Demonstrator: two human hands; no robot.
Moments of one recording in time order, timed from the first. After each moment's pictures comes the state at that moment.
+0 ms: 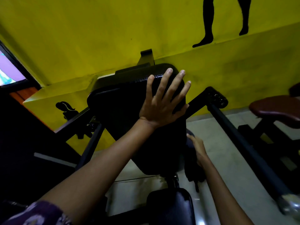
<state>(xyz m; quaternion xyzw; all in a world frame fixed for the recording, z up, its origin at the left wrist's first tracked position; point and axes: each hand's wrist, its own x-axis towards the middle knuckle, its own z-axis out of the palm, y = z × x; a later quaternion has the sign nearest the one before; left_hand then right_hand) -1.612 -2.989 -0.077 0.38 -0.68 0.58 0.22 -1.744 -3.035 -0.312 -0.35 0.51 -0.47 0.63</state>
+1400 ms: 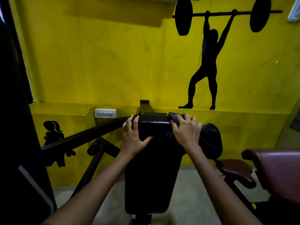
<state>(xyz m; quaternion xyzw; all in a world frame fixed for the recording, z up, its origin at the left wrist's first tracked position) -1.501 -2.915 -0.050 0.62 -0.63 0.07 0.46 -1.696 -2.940 0.006 -0.72 0.60 -0.32 -0.14</state>
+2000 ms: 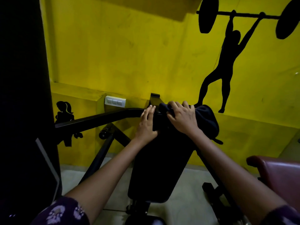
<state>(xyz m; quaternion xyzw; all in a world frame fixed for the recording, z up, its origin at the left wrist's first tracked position) -1.489 -2.906 -0.050 0.58 -0.67 -0.01 0.47 -1.638 -2.937 0.029 -0.82 0.47 -0.20 -0.27</state>
